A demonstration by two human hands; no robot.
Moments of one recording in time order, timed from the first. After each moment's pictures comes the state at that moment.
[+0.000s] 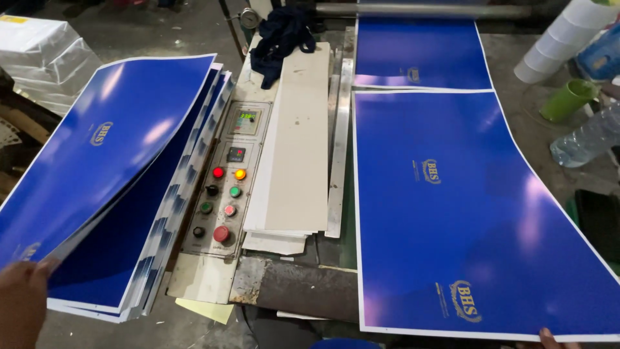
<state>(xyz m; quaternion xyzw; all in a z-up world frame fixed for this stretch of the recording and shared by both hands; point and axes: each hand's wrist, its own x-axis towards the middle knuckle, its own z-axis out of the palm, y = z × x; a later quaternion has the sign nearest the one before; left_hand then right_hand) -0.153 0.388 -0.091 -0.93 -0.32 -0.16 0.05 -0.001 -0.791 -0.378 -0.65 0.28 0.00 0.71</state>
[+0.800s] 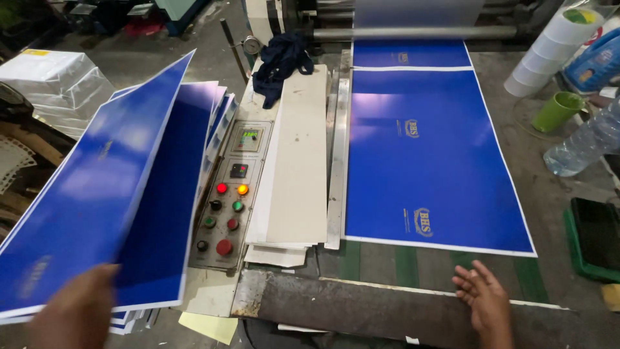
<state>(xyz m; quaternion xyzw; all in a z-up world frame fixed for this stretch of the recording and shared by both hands) -0.104 0.168 0.029 -0.97 -0.17 -0.17 0.08 0.105 -0.520 -0.228 -0.62 0.25 0.02 0.74</state>
